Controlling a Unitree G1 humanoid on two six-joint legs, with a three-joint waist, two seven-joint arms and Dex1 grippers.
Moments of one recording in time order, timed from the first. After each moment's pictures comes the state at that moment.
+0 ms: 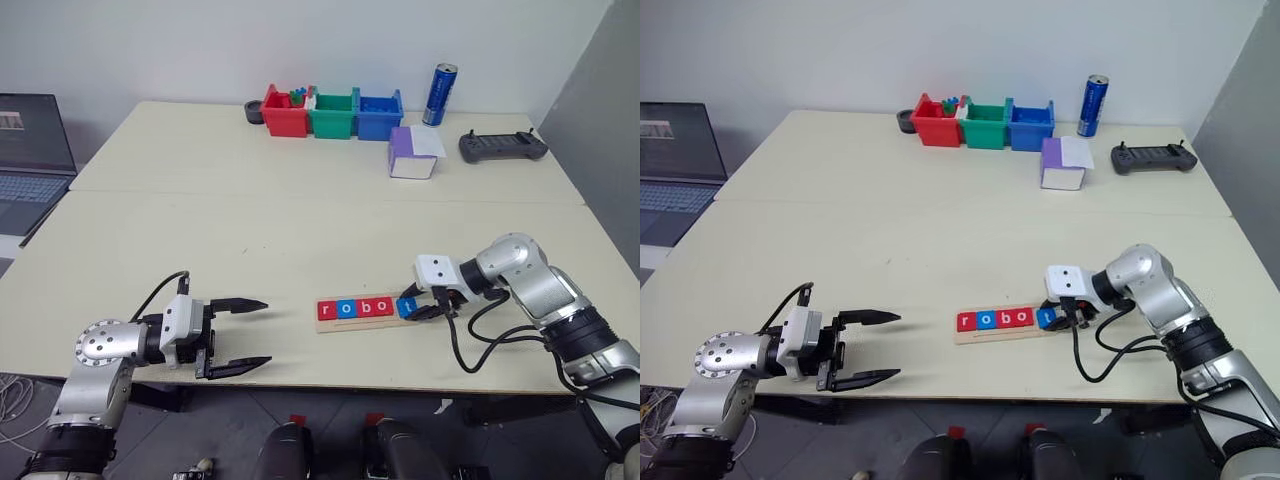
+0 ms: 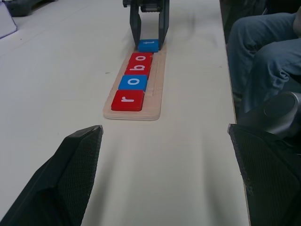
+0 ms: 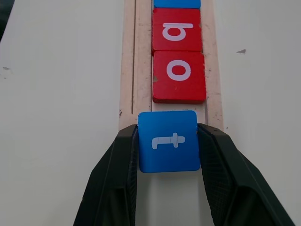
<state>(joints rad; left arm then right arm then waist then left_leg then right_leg) -0.07 0.72 0.10 0.12 -0.46 -0.18 -1.45 -0.69 -0.69 0.41 0.23 -0.04 0.16 1.41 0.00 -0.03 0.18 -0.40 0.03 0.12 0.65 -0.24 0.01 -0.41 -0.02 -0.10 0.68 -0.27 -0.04</state>
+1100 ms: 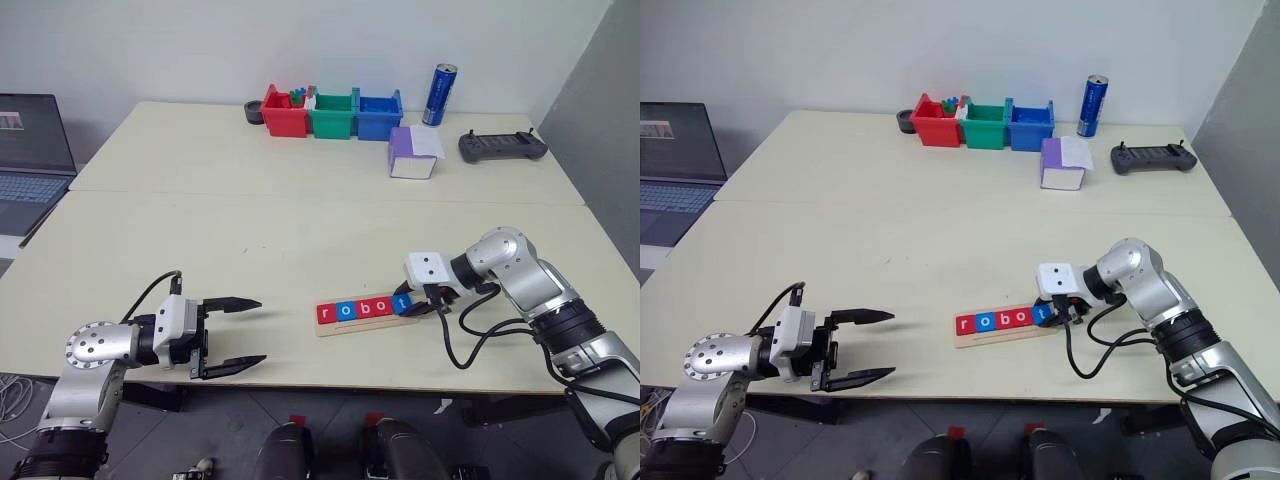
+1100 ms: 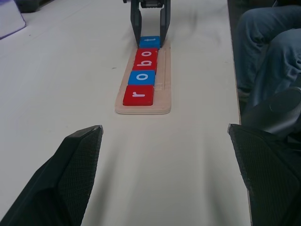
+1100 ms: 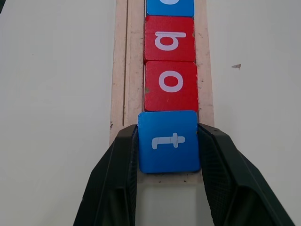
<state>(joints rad) -0.05 0.74 0.12 0.11 -0.46 -0.18 -1.43 -0.73 -0.65 0.42 0.27 -0.08 0.13 1.44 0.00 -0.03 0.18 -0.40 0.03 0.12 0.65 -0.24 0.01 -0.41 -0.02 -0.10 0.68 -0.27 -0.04</state>
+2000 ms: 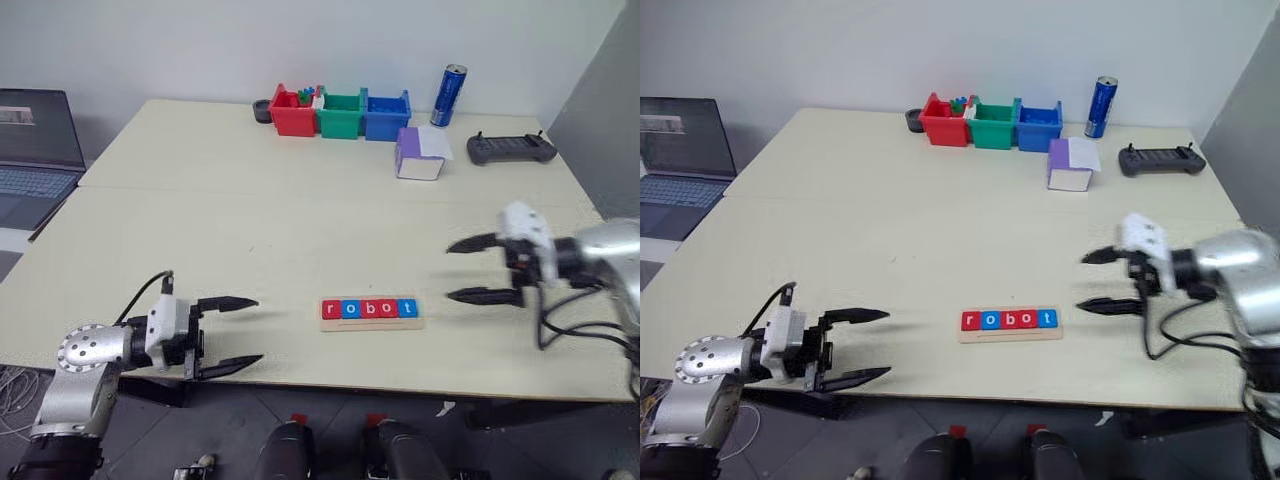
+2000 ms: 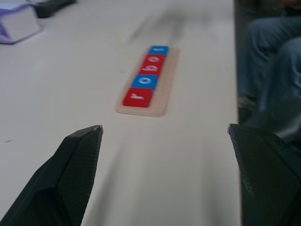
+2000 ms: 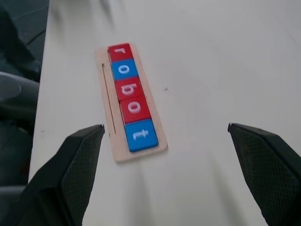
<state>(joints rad) -0.03 0.75 0.21 0.04 -0.54 -0.07 -1.35 -0.37 -0.97 -0.16 -0.09 0.32 0.52 1.42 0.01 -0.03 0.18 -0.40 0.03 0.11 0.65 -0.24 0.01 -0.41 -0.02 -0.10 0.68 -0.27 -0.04</state>
